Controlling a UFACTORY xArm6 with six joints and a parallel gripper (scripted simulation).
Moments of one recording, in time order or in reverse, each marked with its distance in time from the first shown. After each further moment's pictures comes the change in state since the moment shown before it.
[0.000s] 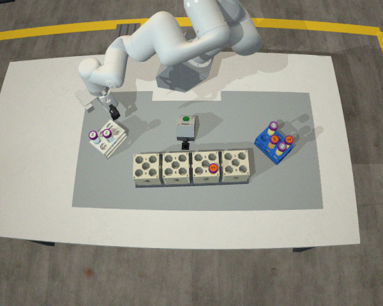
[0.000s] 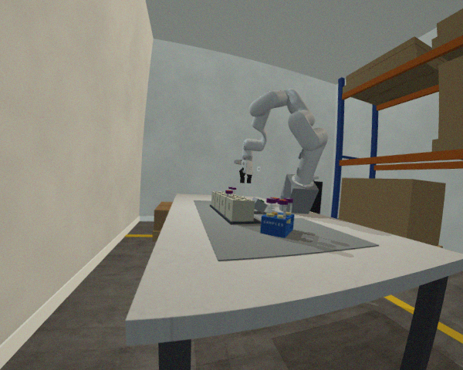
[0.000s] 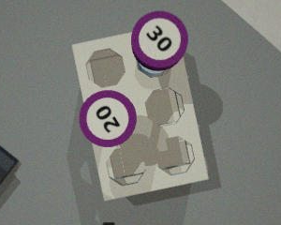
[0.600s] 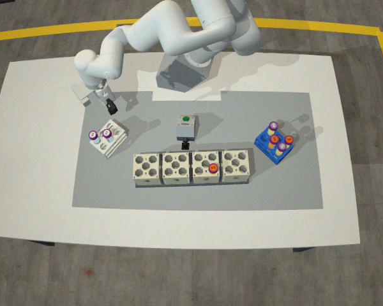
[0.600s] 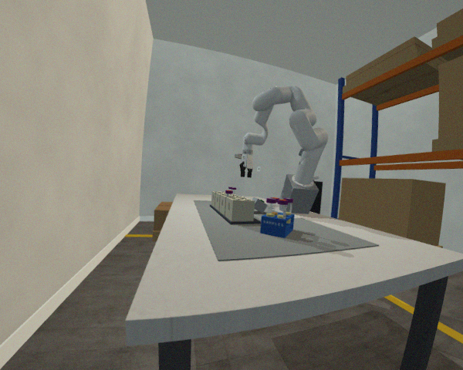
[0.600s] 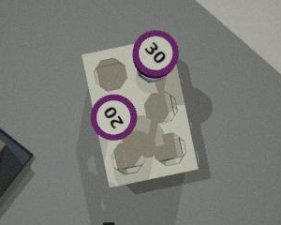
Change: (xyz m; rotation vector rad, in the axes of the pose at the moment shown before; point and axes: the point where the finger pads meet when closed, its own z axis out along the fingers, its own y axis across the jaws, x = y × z) arm 0.000 0.000 -0.042 0.000 0.000 0.000
